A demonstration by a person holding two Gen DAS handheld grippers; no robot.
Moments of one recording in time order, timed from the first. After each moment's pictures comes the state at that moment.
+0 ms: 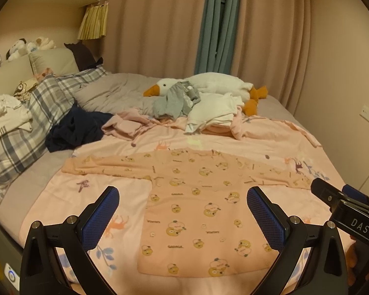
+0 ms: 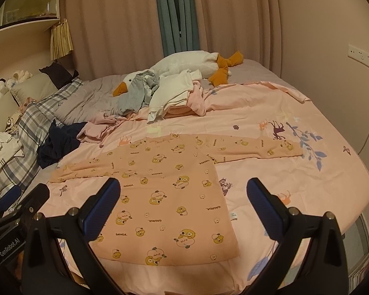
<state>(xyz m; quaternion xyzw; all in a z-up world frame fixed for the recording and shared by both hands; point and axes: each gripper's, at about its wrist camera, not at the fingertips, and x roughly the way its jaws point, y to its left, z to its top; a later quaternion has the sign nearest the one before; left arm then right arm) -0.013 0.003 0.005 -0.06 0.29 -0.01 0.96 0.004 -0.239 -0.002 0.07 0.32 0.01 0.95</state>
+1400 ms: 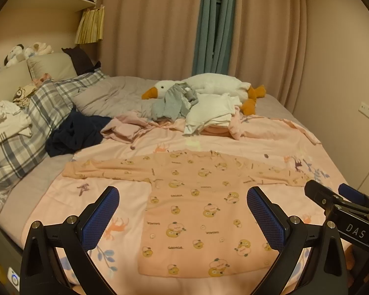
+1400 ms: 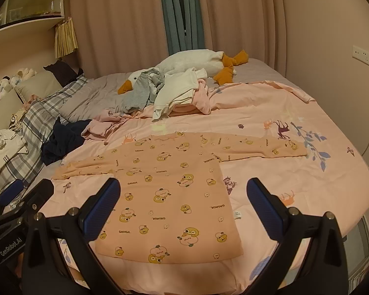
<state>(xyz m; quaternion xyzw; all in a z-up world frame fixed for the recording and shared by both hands) -0.013 -0.003 0.009 -0.05 0.28 -0.01 0.96 0.000 -0.230 -0.004 0.07 0.32 0.02 0.94</state>
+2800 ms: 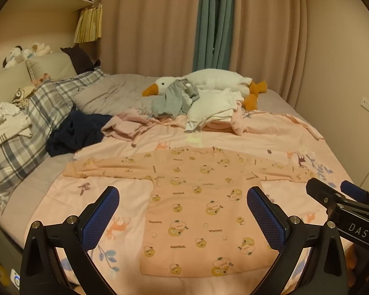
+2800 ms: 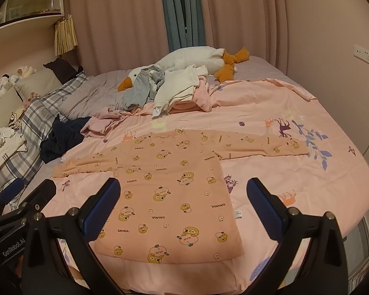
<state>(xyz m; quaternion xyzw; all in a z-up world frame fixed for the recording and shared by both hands) -0.012 -0.004 0.006 -0.04 0.29 0.00 0.96 0.005 -0.230 -0.008 0.06 0.33 0.02 0.94</state>
